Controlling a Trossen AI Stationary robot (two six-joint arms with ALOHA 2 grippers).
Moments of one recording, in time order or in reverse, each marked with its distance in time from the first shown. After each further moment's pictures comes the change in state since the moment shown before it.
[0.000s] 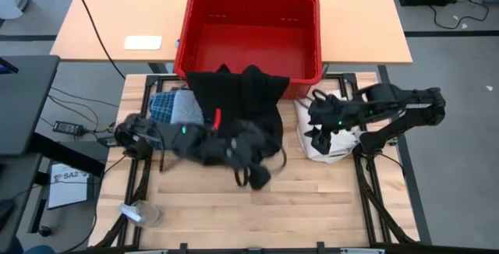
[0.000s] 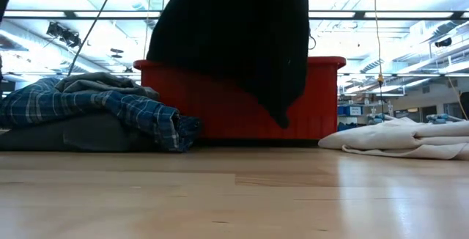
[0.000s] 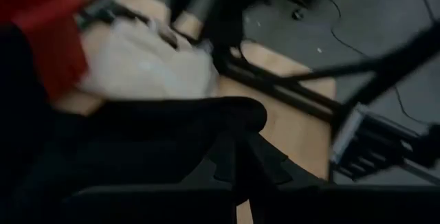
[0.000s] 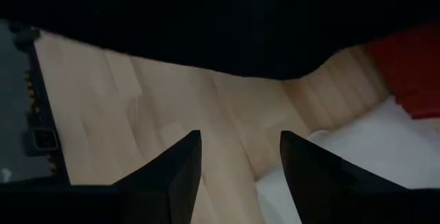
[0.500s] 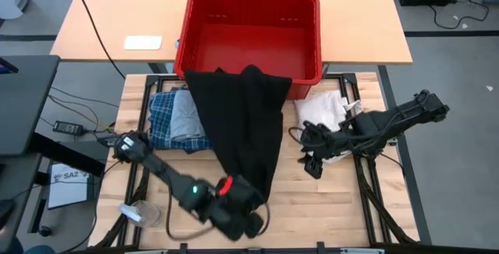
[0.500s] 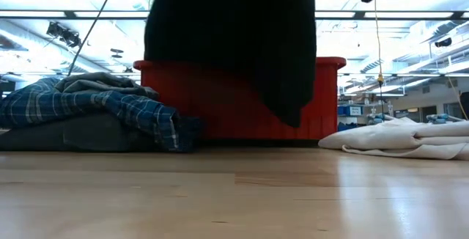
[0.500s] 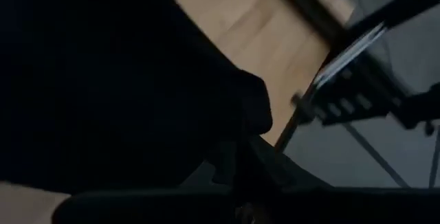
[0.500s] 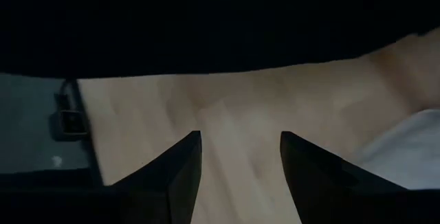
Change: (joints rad) left arm -0.245 0.081 -0.249 0.011 -0.001 -0.643; right arm 0.161 -0.082 -0.437 0.377 -0.026 0.187
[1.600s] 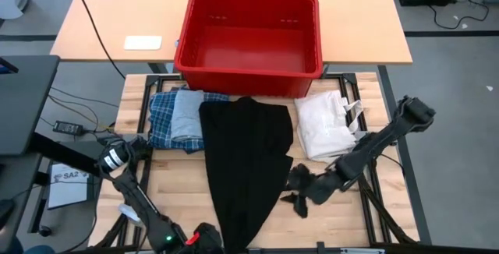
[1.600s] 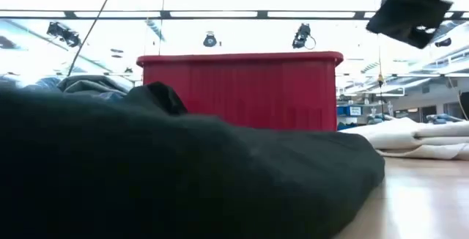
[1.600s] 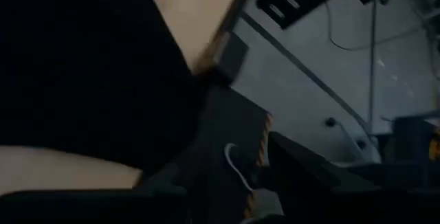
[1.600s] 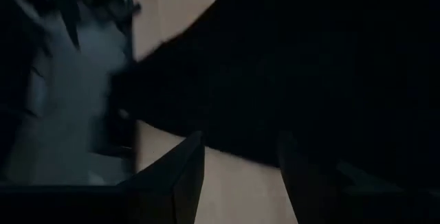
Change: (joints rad) left arm -0.347 -0.001 -0.558 0.645 -0.051 -0.116; right arm 0.264 0.208 -0.382 0.844 0.153 0.149
